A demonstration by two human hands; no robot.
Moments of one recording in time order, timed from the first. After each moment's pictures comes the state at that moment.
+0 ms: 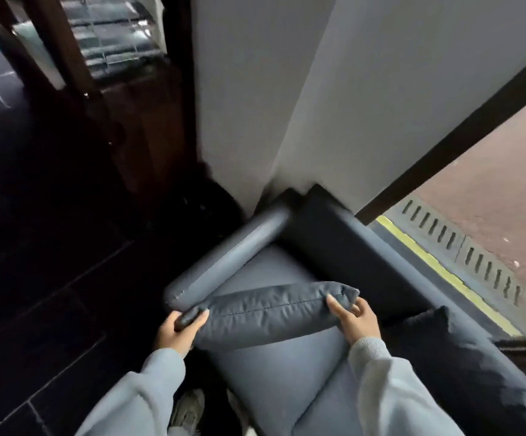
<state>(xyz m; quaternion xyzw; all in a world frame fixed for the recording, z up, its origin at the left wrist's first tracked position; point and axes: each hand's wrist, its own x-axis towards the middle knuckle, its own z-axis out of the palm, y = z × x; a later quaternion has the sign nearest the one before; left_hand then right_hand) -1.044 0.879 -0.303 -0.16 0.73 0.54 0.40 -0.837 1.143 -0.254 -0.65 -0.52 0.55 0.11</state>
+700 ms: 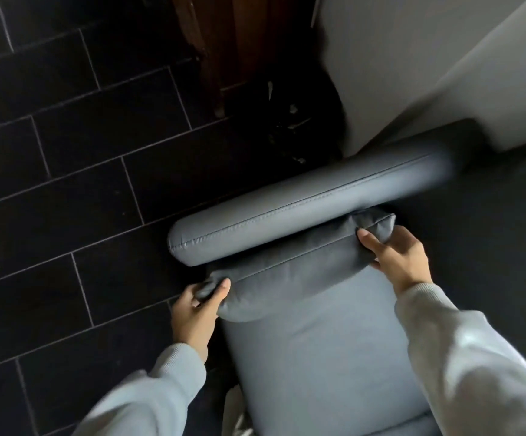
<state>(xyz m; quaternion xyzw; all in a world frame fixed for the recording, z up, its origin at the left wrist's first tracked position) -1.026 0.944 -0.526 -0.40 0.71 0.54 0.21 -1.021 1.292 -0.548 -0.49 -0.70 0.51 -0.12</state>
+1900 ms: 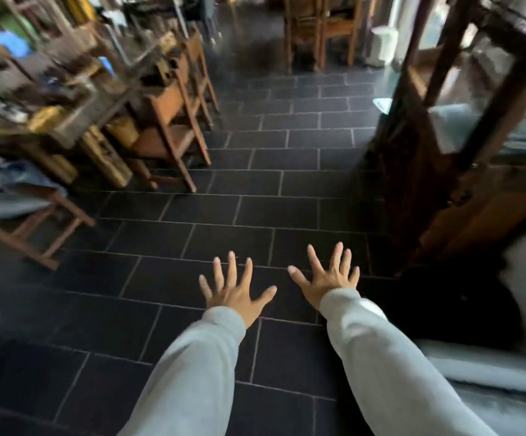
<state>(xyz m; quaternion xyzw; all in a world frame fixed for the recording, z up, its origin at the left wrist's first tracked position) -1.062 0.478 -0.177 -0.18 0.97 0.05 0.16 -1.137 0.666 -0.186 0.02 -0.96 0.14 -0.22</state>
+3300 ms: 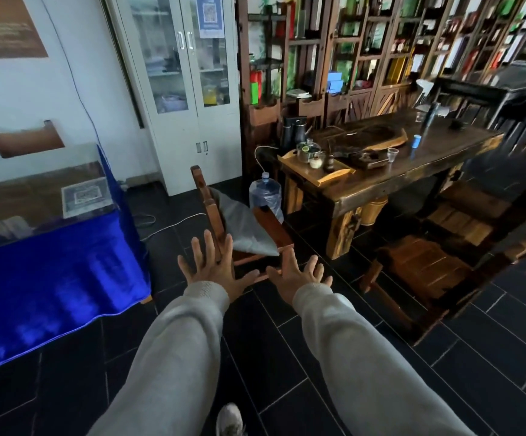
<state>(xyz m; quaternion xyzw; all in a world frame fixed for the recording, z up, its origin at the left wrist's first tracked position) -1.122 -0.554 -0.035 -0.59 0.80 0.10 -0.02 -1.284 -0.480 -0.028 0.42 -0.86 0.08 -0.26</state>
